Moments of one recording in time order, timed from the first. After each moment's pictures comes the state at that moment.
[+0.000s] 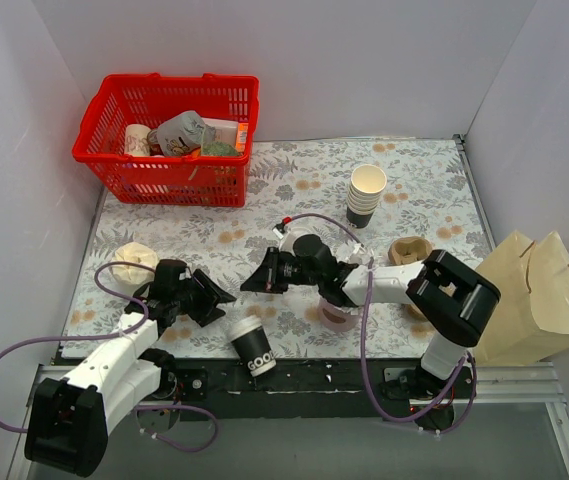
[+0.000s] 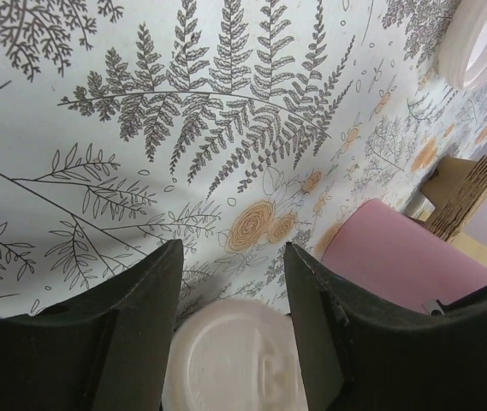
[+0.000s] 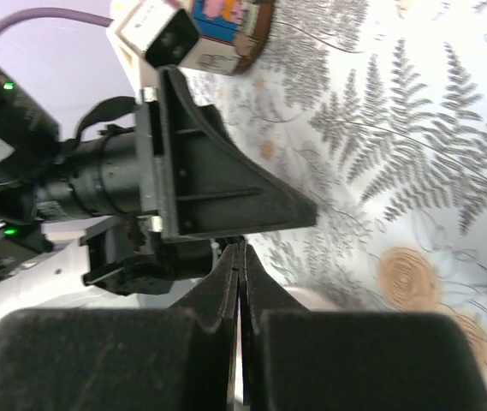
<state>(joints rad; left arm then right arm) -0.26 0.87 0.32 -0.34 0.33 -1.10 0.97 1.70 0.79 0.60 -0.38 1.09</state>
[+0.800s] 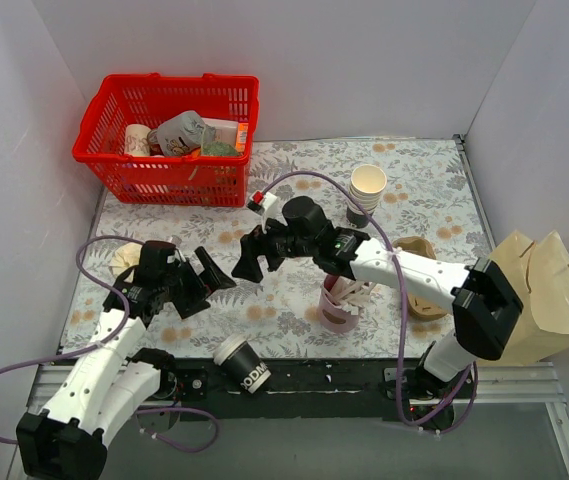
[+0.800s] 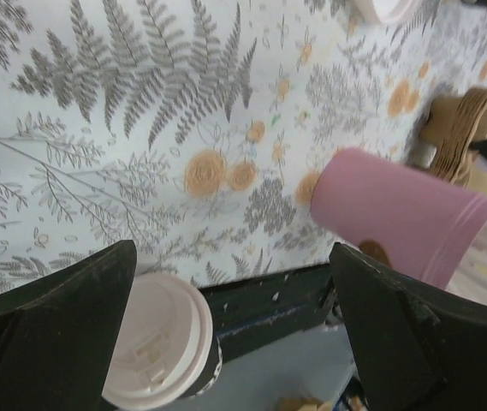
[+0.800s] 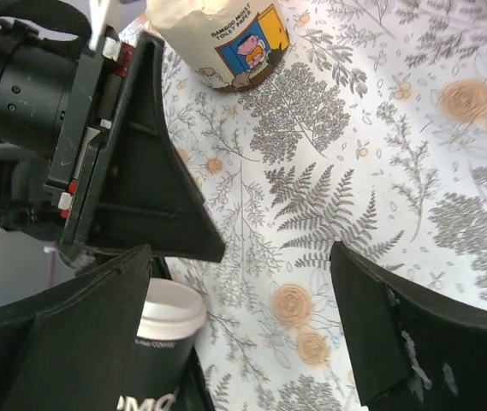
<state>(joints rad) -0.26 0.78 0.61 -0.67 0.28 -0.90 0.97 1.59 1.17 0.00 -0.38 0.35</state>
